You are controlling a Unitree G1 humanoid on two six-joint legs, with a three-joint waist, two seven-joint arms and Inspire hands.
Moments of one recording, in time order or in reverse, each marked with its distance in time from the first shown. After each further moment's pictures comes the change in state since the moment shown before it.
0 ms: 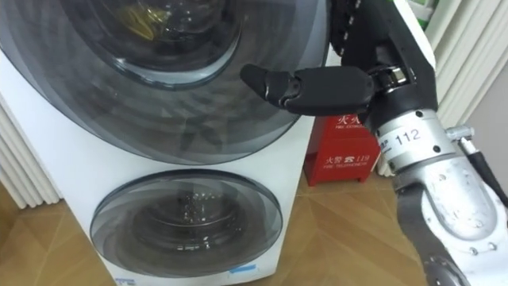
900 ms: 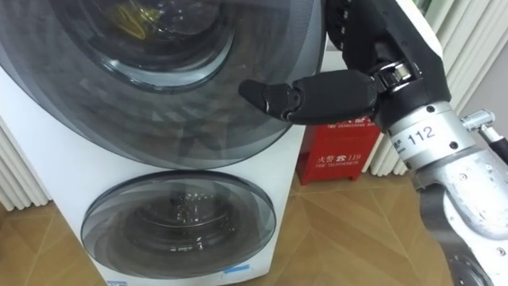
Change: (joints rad) left arm -0.003 0.025 0.007 0.000 -0.017 -0.011 -0.042; right arm 0.000 -0.067 -0.032 -0.018 0.000 -0.004 0.117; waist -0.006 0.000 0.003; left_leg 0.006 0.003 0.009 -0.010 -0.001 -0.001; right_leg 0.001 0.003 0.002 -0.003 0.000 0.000
